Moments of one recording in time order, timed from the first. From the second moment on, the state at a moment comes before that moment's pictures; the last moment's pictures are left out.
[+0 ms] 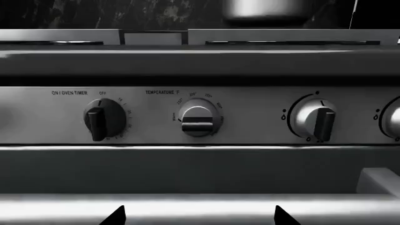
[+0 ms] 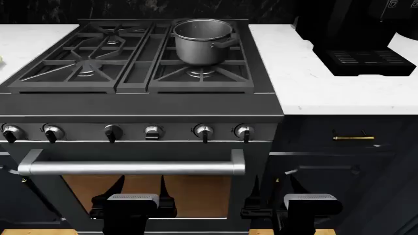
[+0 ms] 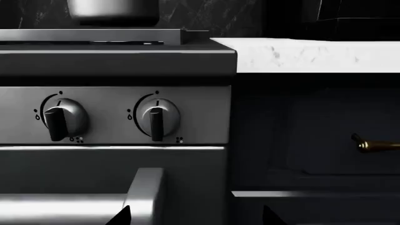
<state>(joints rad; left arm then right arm) 0.00 0.00 0.00 0.00 0.00 0.00 0.00 0.00 0.00 0.00 0.00 0.00 0.00 0.00</state>
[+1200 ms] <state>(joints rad) -0.01 -0.09 0.10 -0.04 -0.14 0.06 -0.11 0.01 0.10 -0.13 0.00 0.13 -0.05 0.07</state>
